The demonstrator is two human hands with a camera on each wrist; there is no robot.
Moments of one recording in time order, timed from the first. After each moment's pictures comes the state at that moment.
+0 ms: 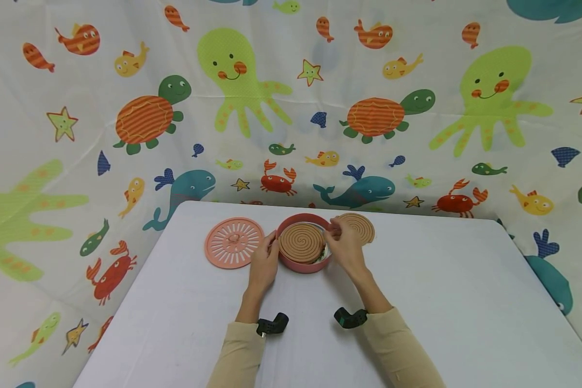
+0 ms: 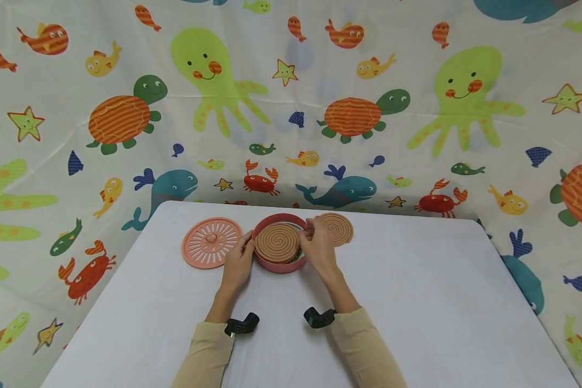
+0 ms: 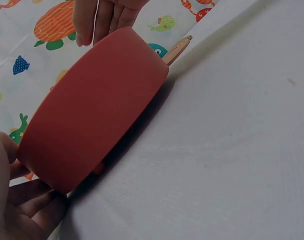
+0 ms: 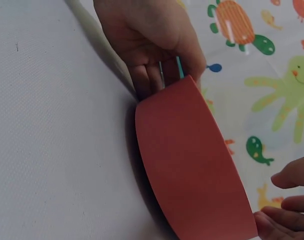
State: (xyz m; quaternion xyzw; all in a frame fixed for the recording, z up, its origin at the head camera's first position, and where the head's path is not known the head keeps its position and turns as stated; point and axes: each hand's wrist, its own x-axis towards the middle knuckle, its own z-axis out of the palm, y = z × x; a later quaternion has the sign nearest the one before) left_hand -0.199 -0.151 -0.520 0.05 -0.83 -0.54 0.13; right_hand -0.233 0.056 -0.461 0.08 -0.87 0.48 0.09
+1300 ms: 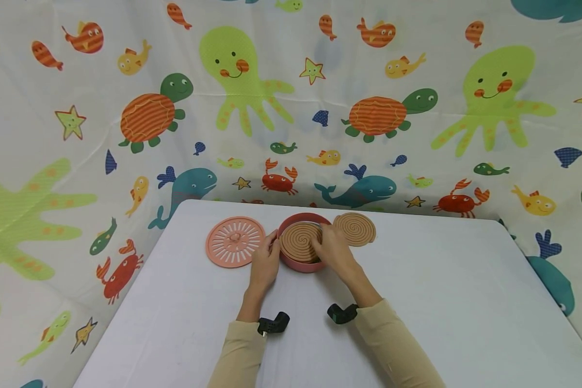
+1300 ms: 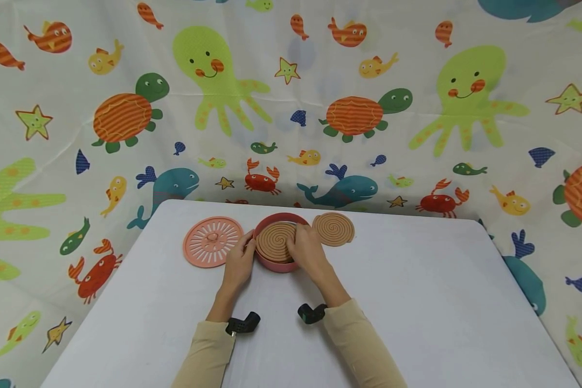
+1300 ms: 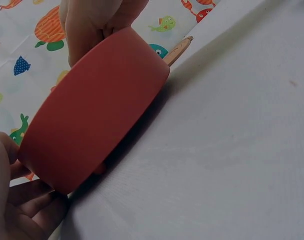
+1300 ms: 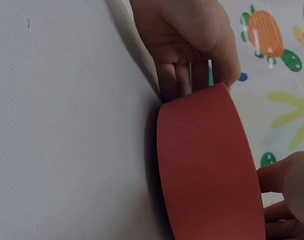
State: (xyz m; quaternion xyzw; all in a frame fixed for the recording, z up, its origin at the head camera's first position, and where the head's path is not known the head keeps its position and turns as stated) left_hand -0.198 -0.150 -0.521 0.06 -0.83 -0.53 0.16; right_hand -0.239 0.032 -0.466 0.15 -0.94 0.29 0.05
